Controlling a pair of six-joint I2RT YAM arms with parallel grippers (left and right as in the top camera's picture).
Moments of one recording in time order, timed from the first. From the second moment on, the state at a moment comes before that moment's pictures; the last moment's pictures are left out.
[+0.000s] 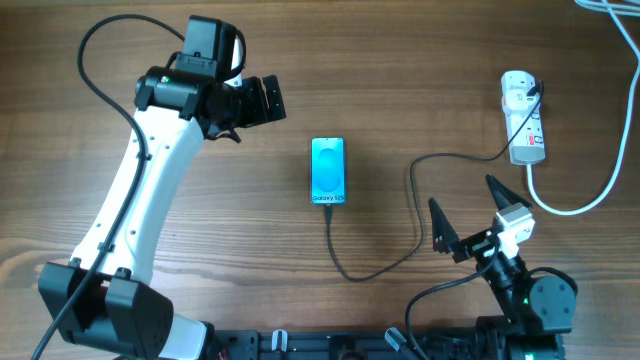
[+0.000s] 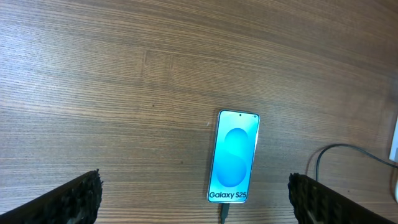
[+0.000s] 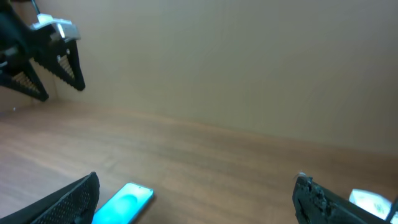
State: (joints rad) left arm -0.23 1.65 1.55 -1.01 0.13 -0.43; right arm 0.04 0.02 0.10 0.00 -0.36 0.01
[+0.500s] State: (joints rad) left arm -0.23 1.65 1.55 -1.01 0.13 -0.43; right arm 0.04 0.02 0.01 0.06 -0.30 0.01
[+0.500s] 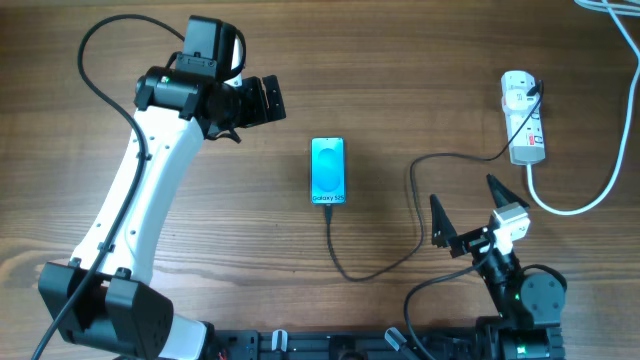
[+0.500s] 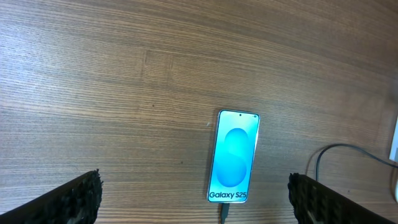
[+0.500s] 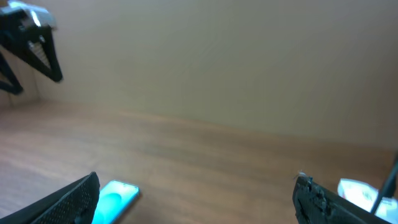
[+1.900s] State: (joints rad) left arm -0.23 1.65 1.55 -1.01 0.13 -0.43; right arm 0.04 0.02 0.01 0.00 -0.15 0.01
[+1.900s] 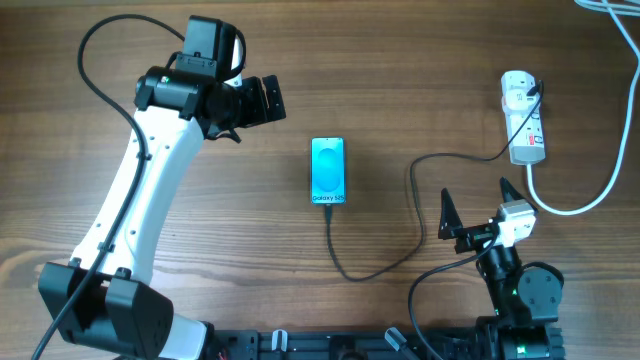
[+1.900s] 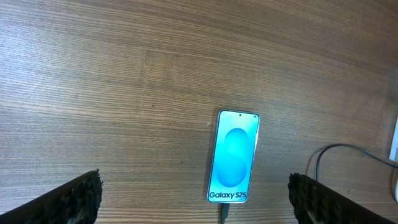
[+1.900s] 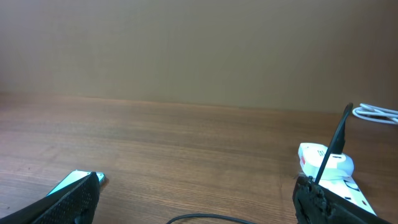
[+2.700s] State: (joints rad) left arm -0.23 1.65 1.55 -1.01 0.12 -0.43; right arm 0.04 0.02 0.01 0.00 -0.15 0.01
